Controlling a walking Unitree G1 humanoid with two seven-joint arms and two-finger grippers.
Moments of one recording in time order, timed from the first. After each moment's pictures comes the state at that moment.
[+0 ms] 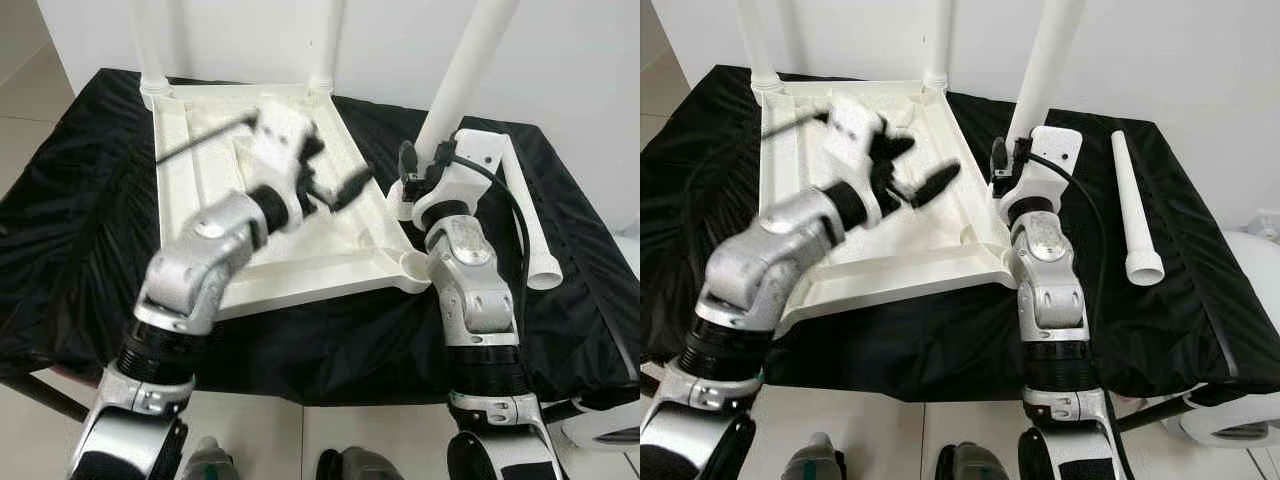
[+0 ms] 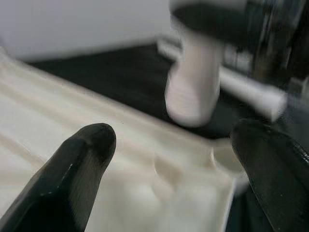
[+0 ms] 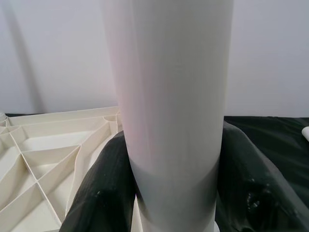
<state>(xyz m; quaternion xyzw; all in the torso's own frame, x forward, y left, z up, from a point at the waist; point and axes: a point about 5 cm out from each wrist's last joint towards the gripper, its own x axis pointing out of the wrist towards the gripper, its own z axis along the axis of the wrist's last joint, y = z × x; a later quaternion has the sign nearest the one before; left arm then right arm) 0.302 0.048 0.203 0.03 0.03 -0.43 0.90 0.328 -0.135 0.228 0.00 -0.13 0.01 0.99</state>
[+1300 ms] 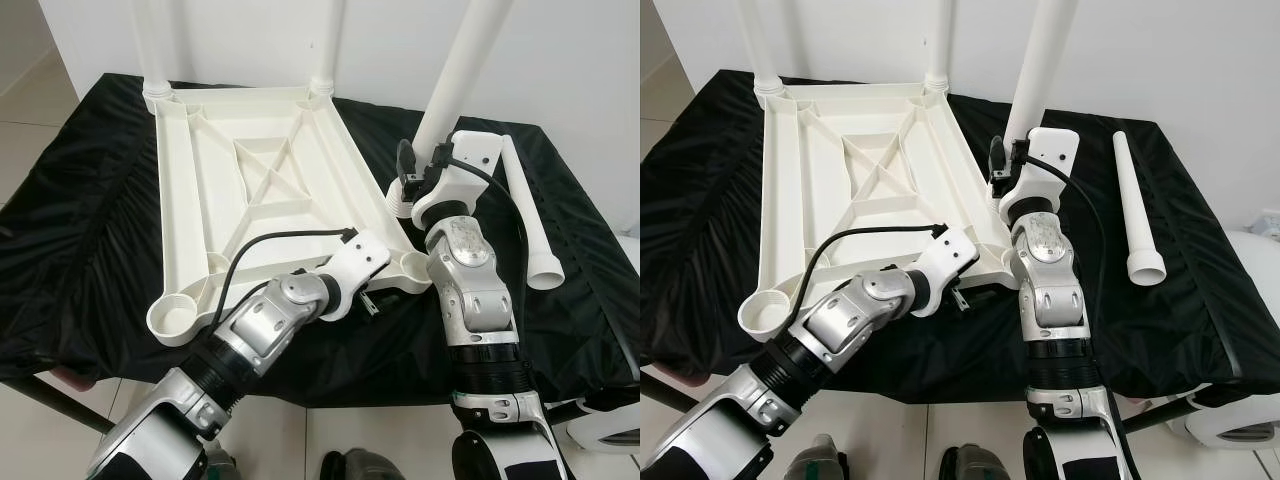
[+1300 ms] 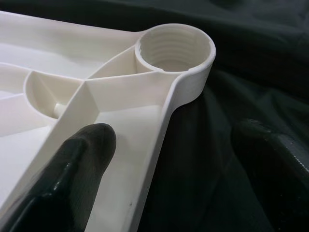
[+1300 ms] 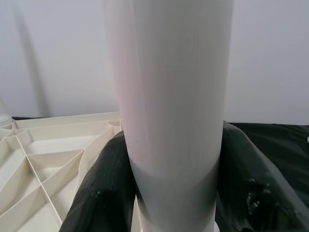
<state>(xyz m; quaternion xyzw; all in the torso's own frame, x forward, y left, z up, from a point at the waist) 0.288 -0.014 0.132 0.15 0.13 -0.50 0.84 0.330 -0.132 0.225 -0.01 -0.14 0.02 0.99</state>
